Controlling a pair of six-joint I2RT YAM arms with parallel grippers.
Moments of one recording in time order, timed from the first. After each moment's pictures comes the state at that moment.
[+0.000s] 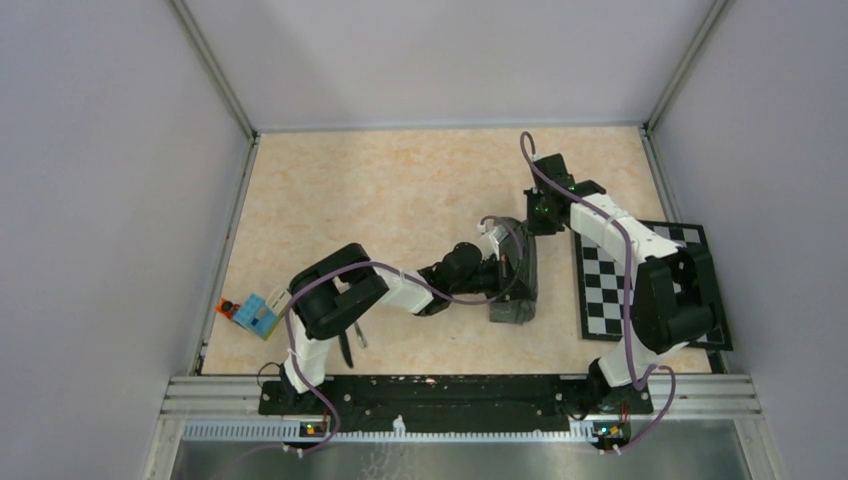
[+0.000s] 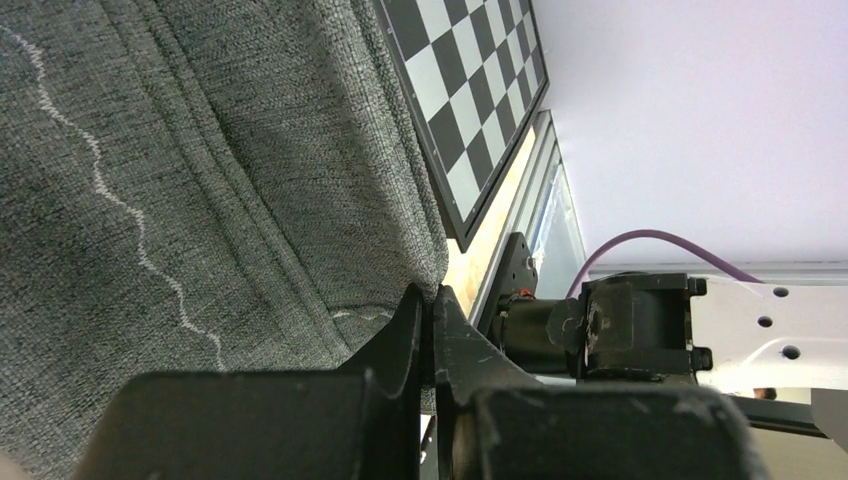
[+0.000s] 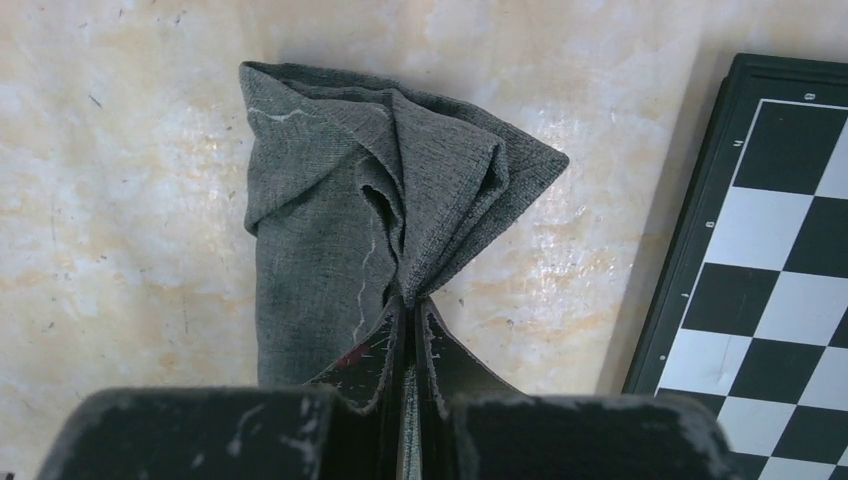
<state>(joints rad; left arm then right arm) -1.01 1.99 0.95 0.77 0.36 -1.03 0.34 1.59 1.18 -0.63 0.12 0.31</state>
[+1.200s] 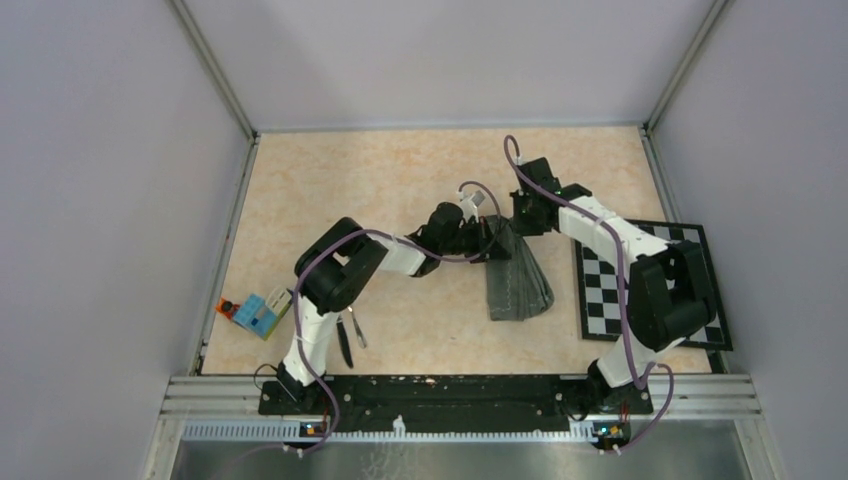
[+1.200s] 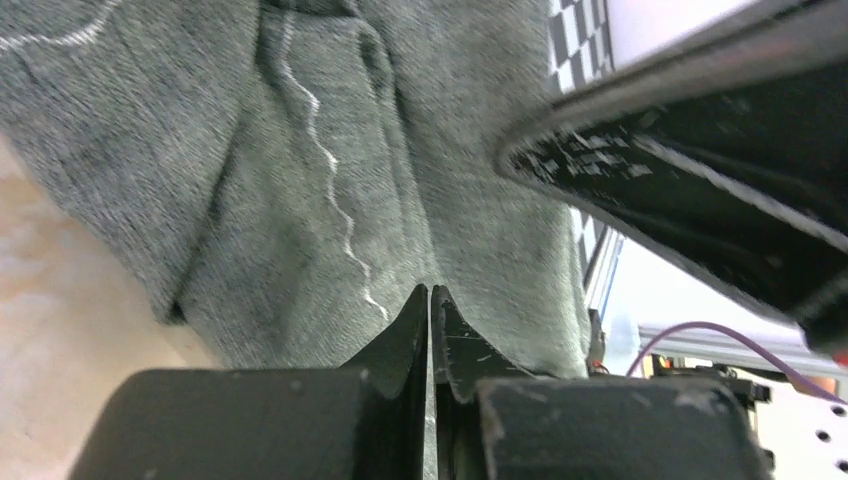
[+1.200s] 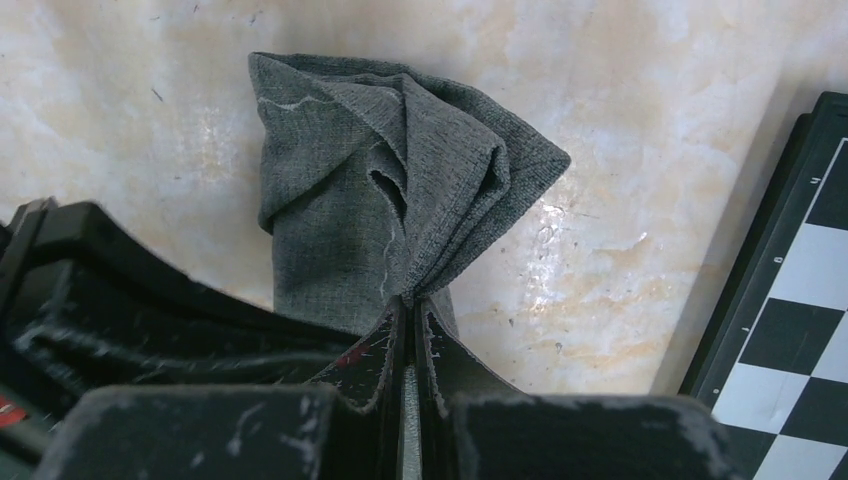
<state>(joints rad) -0.76 2.10 1.12 0.63 0.50 -0.92 0.41 1.62 1.18 -0.57 0.12 0.31</state>
